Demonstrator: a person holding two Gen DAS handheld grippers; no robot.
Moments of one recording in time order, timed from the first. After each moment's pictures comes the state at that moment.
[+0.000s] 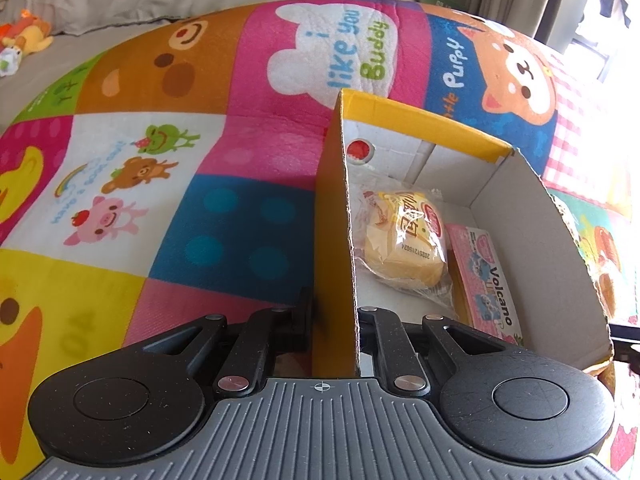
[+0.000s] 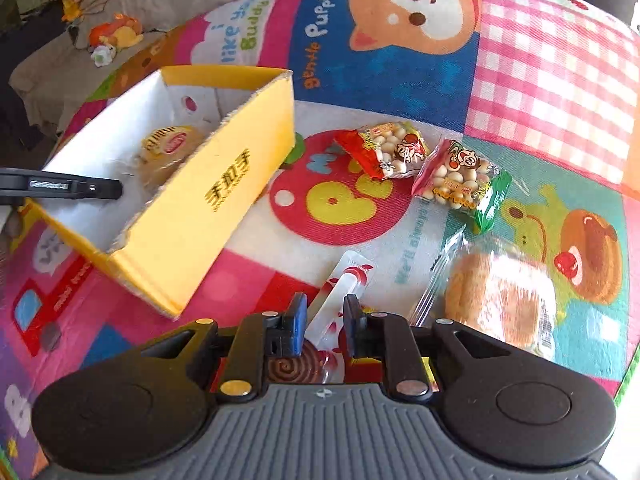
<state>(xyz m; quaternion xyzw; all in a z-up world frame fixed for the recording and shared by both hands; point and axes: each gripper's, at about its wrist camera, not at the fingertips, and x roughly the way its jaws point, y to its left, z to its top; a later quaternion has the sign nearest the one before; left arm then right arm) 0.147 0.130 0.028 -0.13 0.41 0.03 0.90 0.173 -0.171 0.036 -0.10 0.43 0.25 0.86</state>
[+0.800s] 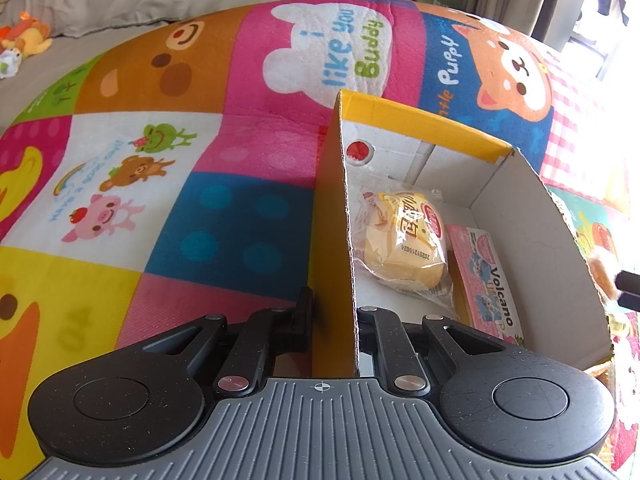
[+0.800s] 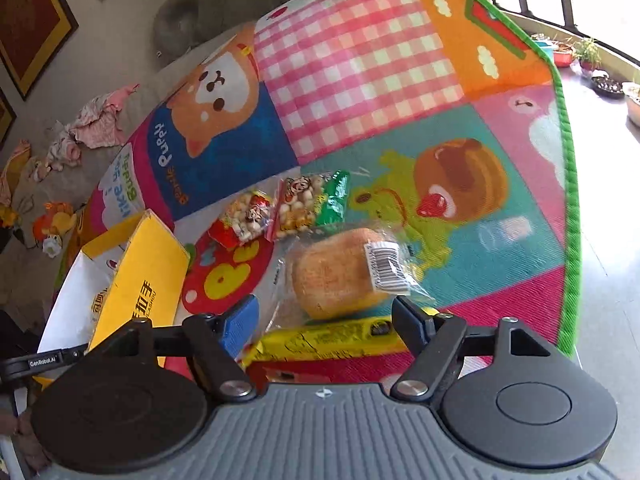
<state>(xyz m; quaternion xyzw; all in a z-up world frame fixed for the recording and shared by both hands) 0.146 0.126 0.026 -0.13 0.41 0.03 0.90 0.184 -0.274 0.024 0.16 0.38 0.13 0.90</state>
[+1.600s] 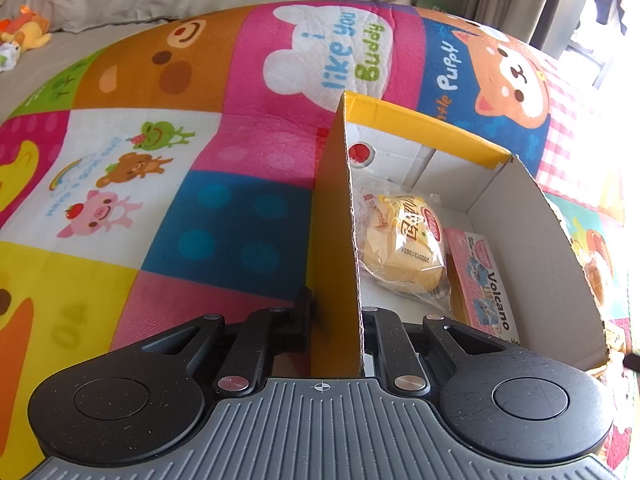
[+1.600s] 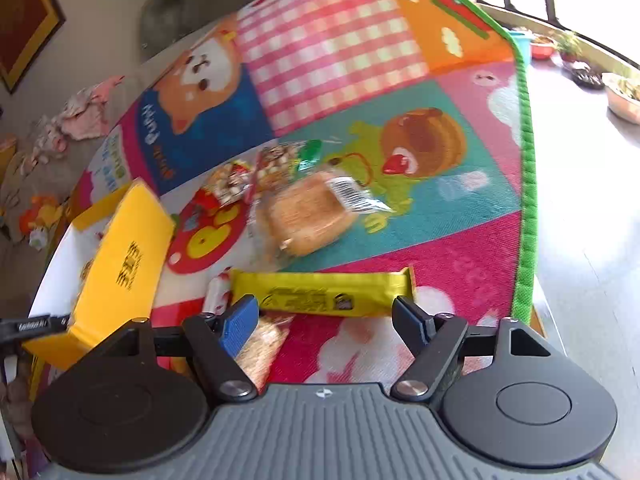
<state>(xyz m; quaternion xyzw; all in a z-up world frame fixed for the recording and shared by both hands) 0.144 0.129 0.025 -0.15 0.40 0.03 0.90 0.131 -0.281 0.016 0.14 0.39 0.11 0.90</state>
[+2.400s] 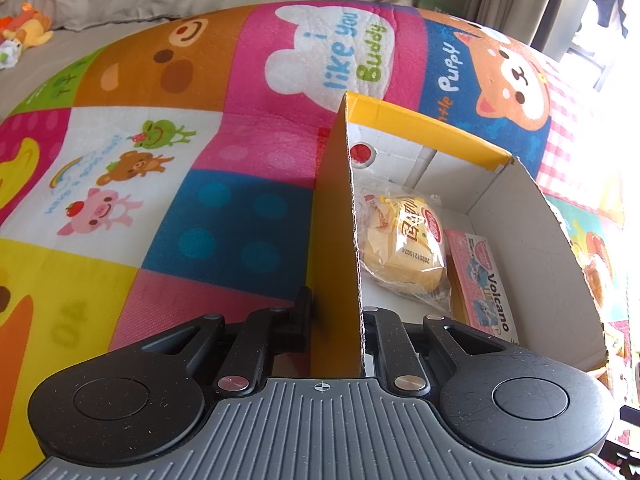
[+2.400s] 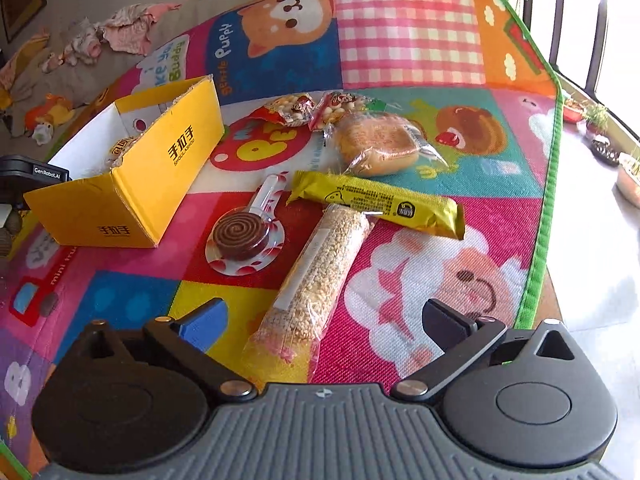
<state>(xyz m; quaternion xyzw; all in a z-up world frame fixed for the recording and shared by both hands) 0.144 0.129 0.025 -0.15 0.40 0.03 0.90 0.069 -0.232 0.004 0.01 0.40 0.12 0.91</state>
